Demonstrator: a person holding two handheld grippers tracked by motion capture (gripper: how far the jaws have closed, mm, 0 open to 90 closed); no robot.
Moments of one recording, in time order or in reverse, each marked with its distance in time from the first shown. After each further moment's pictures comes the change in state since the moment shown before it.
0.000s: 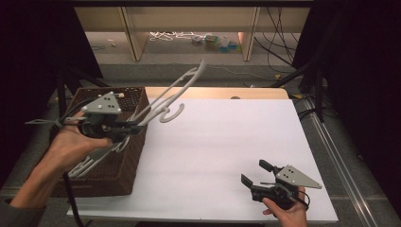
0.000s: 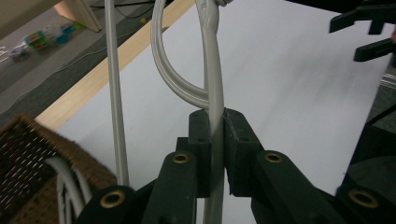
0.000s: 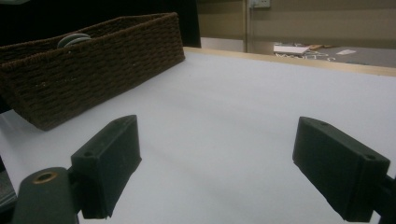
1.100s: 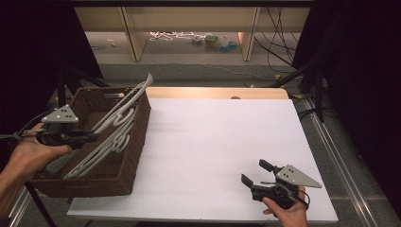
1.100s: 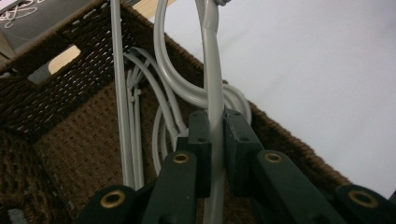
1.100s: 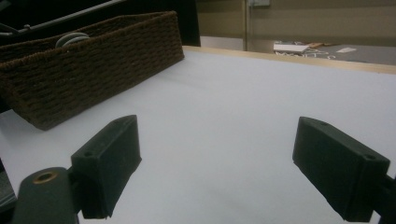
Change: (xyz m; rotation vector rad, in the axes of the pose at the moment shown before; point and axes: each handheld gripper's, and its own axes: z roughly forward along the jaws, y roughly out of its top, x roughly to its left) left arm 0.066 -0.095 -0.026 0.143 0.136 -0.102; right arm -0.002 0.000 -0.001 0.025 0.003 0.009
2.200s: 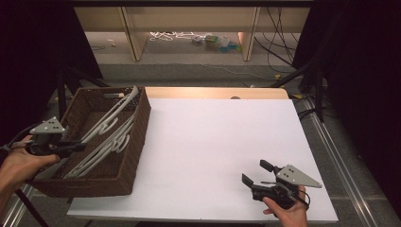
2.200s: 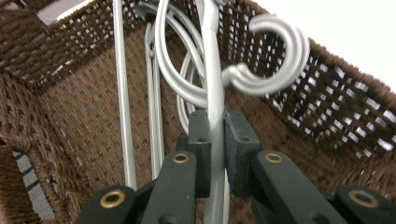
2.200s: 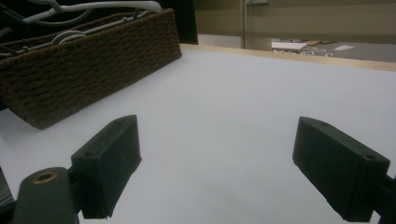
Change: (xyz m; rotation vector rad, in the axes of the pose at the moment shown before) left arm 0.031 -0.057 0.015 0.019 0.006 0.001; right arm -0.001 0.000 -0.001 0.013 -0.016 0.003
